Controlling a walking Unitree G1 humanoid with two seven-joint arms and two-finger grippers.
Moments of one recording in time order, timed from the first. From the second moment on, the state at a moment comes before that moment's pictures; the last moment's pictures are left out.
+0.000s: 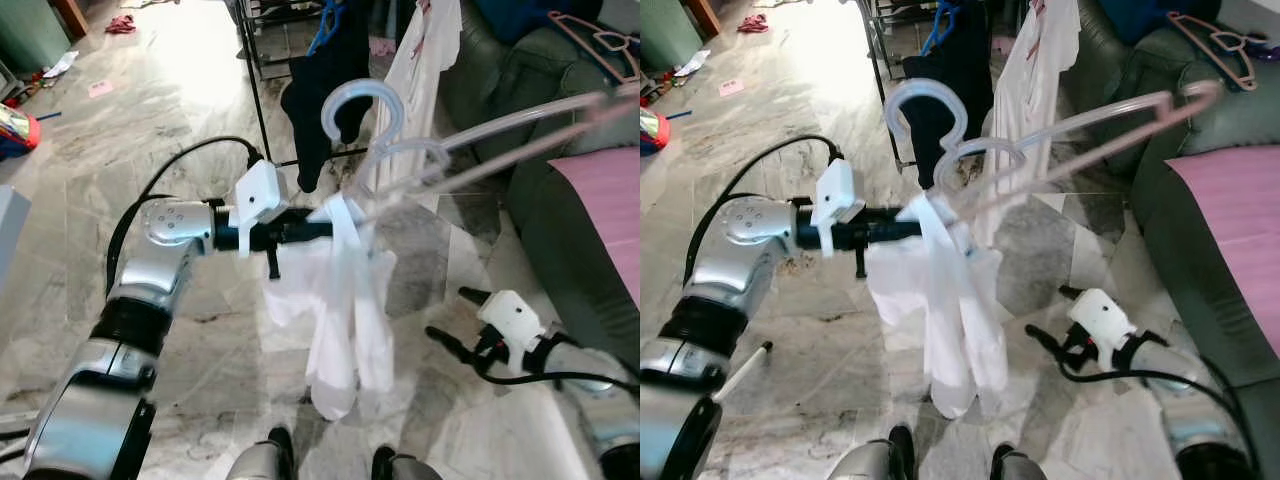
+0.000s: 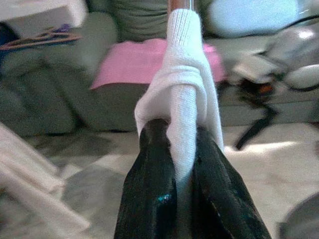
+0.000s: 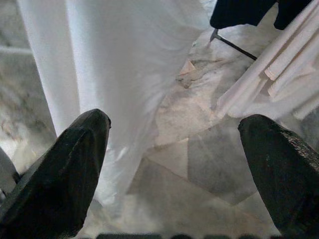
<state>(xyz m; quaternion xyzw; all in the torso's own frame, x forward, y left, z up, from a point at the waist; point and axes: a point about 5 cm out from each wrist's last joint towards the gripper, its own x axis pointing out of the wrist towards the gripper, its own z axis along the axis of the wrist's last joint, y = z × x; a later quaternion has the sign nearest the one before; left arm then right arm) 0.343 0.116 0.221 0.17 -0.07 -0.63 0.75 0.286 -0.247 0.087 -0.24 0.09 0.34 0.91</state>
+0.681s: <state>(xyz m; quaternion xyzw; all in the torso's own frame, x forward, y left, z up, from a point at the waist) 0.309 0.095 0.250 0.12 -0.07 -0.71 0.69 0.306 -0.250 0.105 -0.29 0.08 0.37 0.88</state>
